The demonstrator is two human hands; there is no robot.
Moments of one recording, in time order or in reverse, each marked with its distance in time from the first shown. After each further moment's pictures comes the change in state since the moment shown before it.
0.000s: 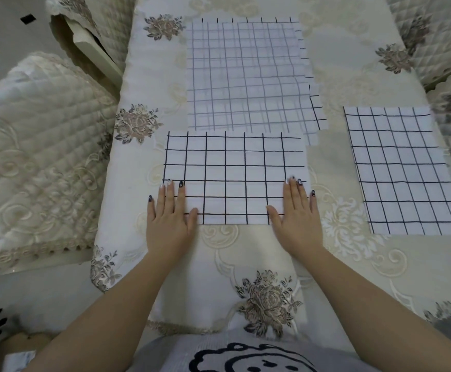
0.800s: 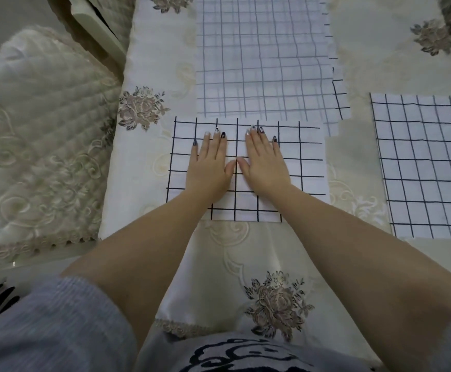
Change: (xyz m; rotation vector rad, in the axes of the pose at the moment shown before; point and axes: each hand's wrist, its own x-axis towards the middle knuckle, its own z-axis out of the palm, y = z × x) left_hand 0.102 0.059 -0.006 0.076 -0.020 0.222; right_hand 0.108 -0.088 -0.017 0.027 -0.063 -0.246
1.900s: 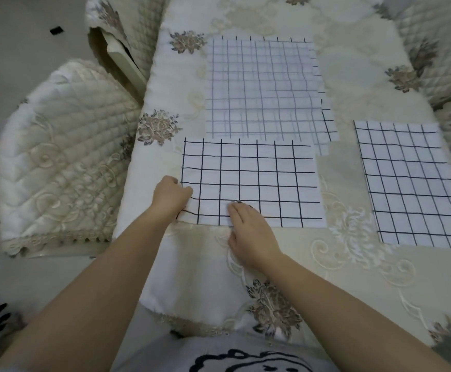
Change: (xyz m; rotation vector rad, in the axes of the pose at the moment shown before) left_hand -0.062 -0.061 -0.058 -0.878 -0.094 -0.684; right_hand -0.122 -0.051 0.020 0.051 0.114 -0.275
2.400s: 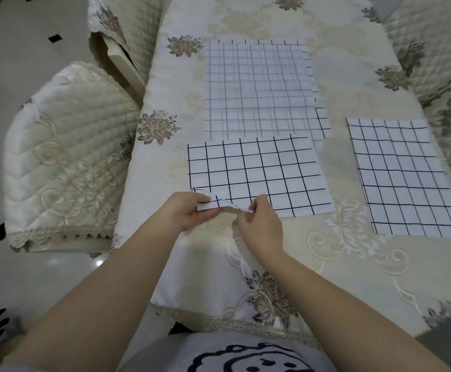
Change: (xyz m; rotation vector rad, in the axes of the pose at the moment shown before) left_hand -0.038 0.008 0.018 -0.798 -0.412 -0.438; right_hand -0.009 -0.016 -0.030 0.489 0.238 0.610
